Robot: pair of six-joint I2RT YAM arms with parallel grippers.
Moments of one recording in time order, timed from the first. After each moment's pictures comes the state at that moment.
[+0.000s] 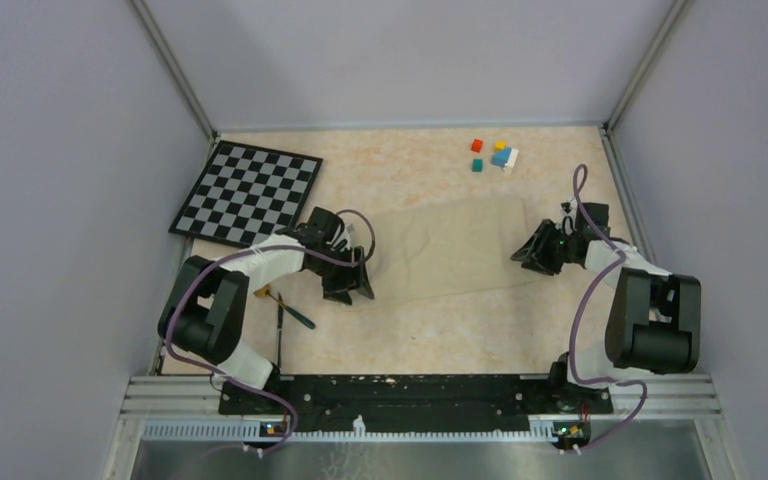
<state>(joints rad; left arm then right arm) -0.41 1.56 0.86 -0.50 0.48 -0.52 -0.17 1.47 0.71 -0.27 -0.53 0.42</state>
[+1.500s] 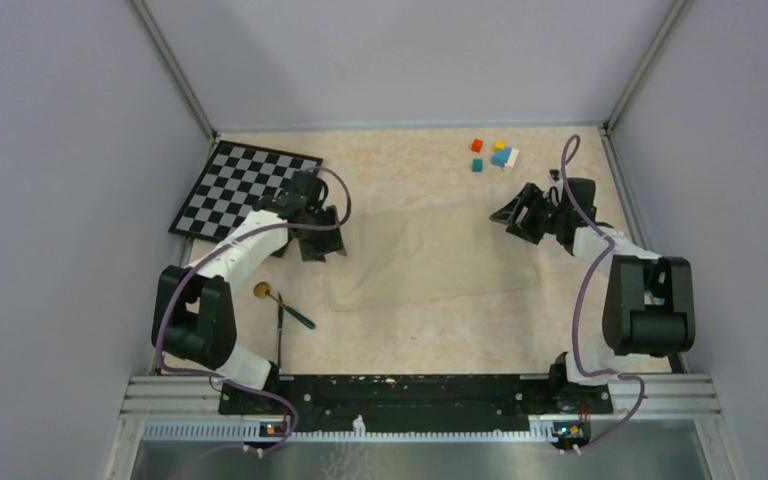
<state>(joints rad) -0.32 1.53 1.07 -0.75 0.06 -0.53 -0.05 1.51 0.77 0.00 -0.55 0.57</state>
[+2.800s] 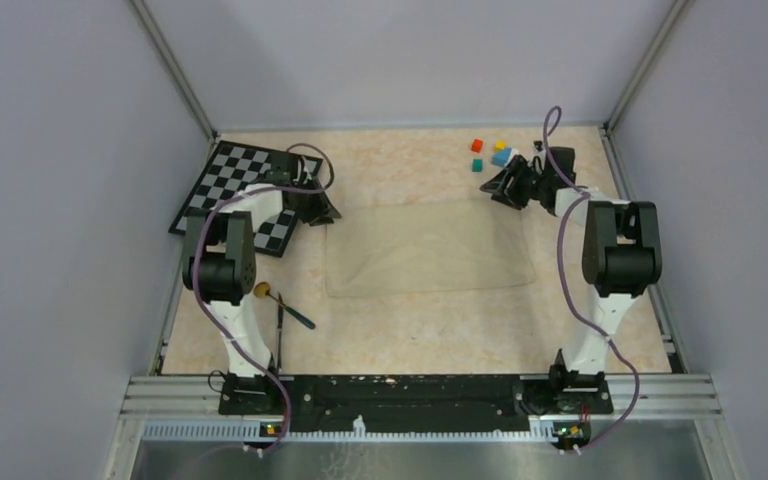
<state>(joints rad) -0.09 1.92 1.30 -0.34 0.39 -0.58 -0.01 1.94 1.19 0.09 -0.59 0.63</state>
